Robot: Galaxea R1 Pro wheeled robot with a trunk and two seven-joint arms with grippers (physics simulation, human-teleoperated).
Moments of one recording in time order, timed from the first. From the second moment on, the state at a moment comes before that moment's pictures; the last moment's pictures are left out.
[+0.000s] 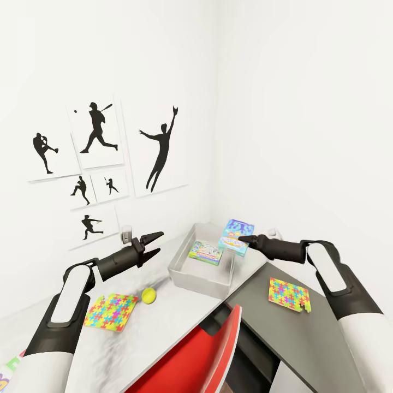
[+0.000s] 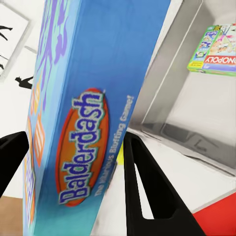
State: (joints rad) left arm -0.55 0.04 0.13 -1.34 1.17 1.02 -0.20; right arm -0.74 -0.26 0.06 -1.15 -0.99 1.05 0.21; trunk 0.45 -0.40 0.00
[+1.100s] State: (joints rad) left arm -0.51 0.10 0.16 -1.35 1.32 1.02 -0.21; right arm -1.09 0.04 0.19 -0.51 -0.91 1.05 -0.06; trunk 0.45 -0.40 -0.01
